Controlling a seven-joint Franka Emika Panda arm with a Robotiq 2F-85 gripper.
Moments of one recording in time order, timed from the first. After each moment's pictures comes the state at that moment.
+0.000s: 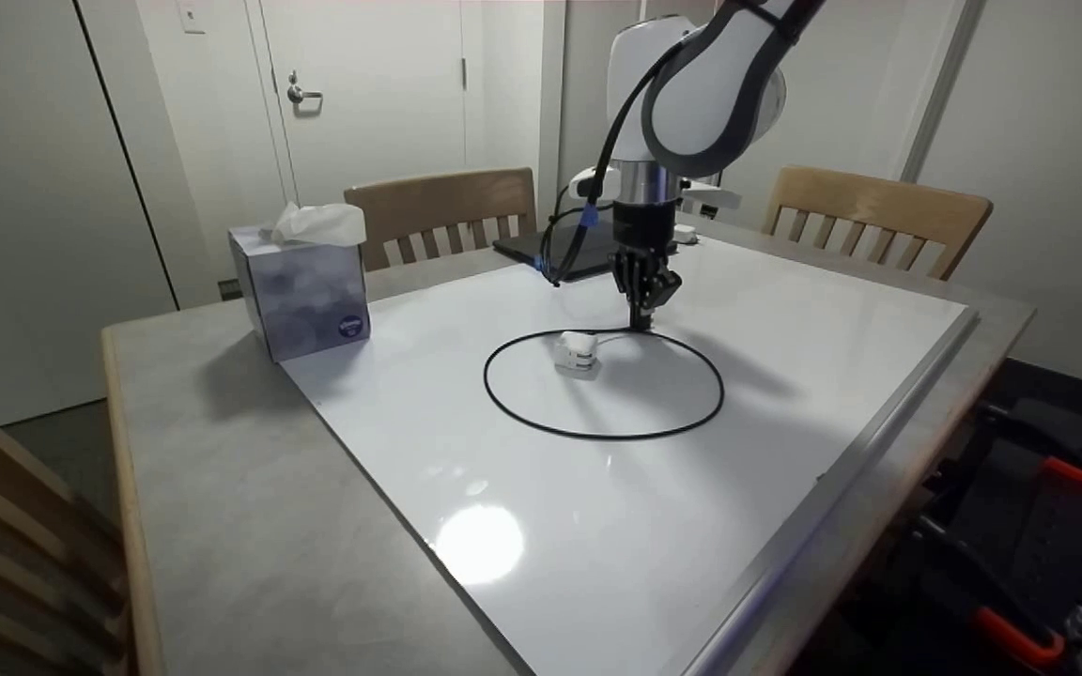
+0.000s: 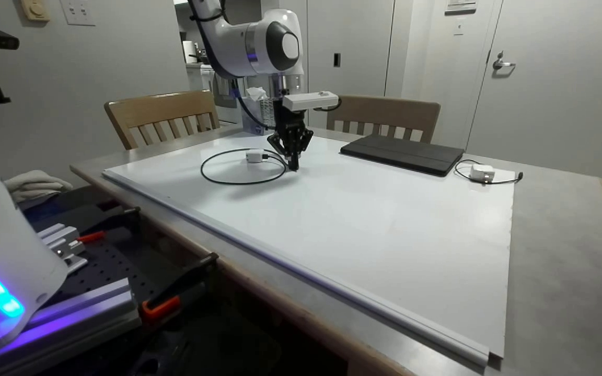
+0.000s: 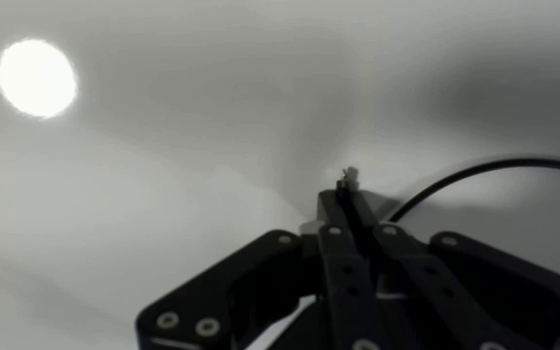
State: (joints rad) arm -0.05 0.55 0.09 -2.10 -0.30 2.60 -1.06
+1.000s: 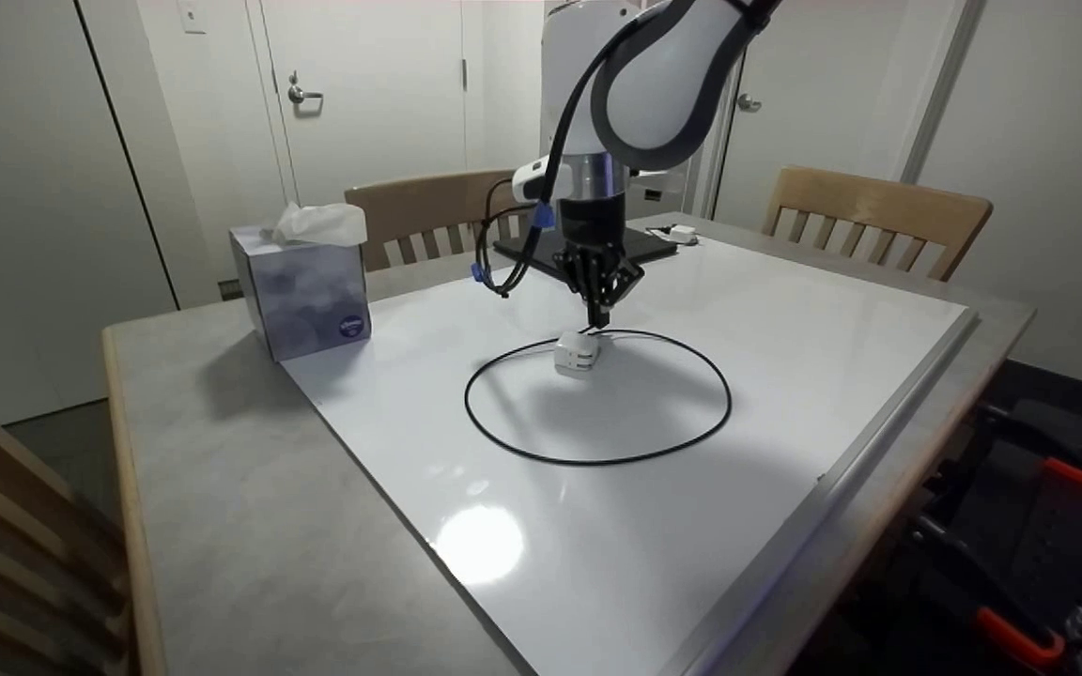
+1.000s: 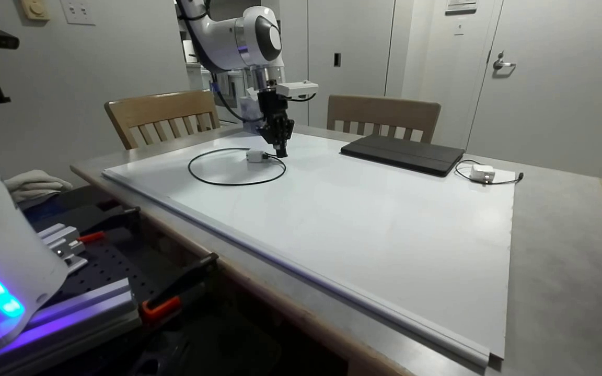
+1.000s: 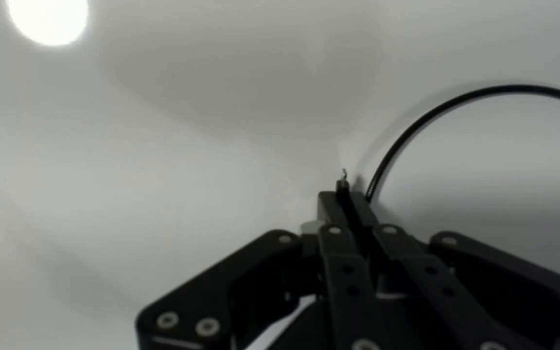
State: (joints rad) arm 0.04 0.58 0.13 -1.99 -0.41 2.50 -1.19
